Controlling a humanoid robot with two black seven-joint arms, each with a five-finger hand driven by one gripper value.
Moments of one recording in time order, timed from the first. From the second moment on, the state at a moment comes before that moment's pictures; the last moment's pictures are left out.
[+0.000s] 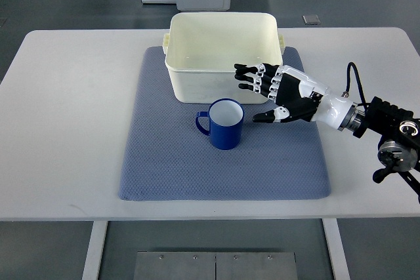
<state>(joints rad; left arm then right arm) -0.02 0.00 -0.10 -0.29 0.04 0.10 -0.12 0.63 -0.40 0.73 1.21 -0.67 0.53 0.27</state>
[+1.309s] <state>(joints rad) -0.02 0.00 -0.10 -0.29 0.04 0.10 -0.12 0.61 -0.28 0.72 1.13 -0.68 0.44 0.27</state>
